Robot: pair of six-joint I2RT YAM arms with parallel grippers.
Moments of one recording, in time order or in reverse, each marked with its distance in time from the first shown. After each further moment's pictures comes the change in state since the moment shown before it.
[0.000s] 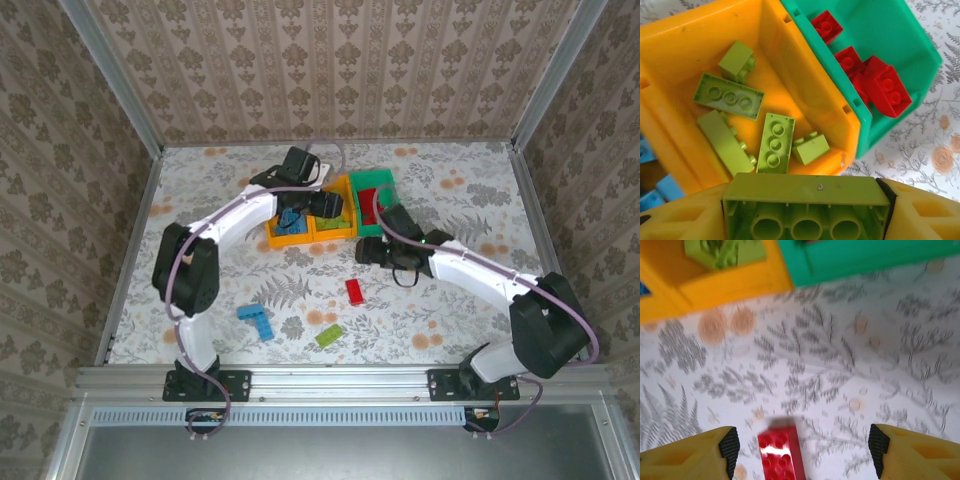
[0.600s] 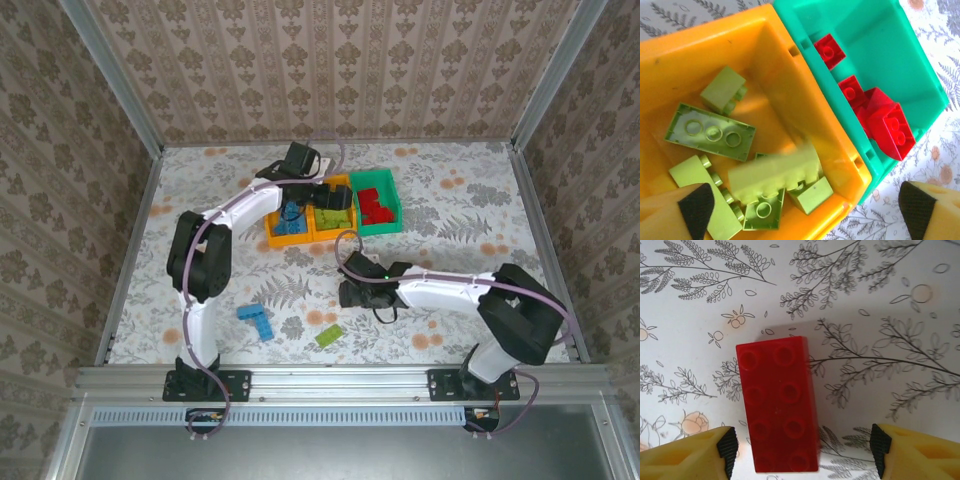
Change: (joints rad) left arm 0.035 0.107 0.073 0.070 0.093 -0.069; right arm 0.285 0.159 -0.055 0.013 0.158 0.142
